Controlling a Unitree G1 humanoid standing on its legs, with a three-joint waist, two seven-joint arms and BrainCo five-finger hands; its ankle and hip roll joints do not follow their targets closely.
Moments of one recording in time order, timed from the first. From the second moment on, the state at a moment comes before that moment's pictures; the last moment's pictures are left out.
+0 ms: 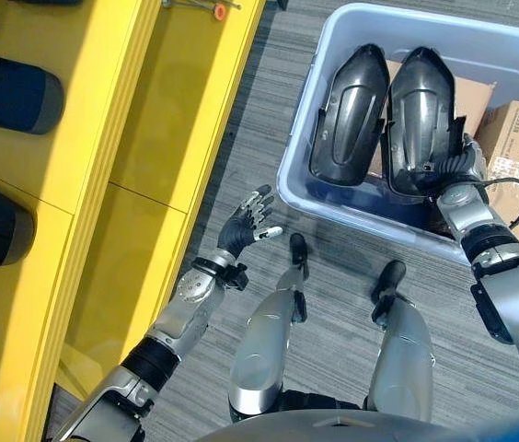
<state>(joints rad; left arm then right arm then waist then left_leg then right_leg) -0.21 0.45 -0.47 0.19 -0.66 -0.27 -0.03 -0.97 -0.53 0.37 1.14 0.00 0.16 -0.48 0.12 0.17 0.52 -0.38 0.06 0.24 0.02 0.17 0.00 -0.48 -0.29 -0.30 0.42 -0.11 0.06</state>
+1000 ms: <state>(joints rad) -0.22 0.43 -0.52 0.20 -0.66 -0.28 0.00 -1.17 -0.58 0.37 1.11 -0.02 0.22 -0.66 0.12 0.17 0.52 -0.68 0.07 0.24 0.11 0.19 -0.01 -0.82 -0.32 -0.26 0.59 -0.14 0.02</state>
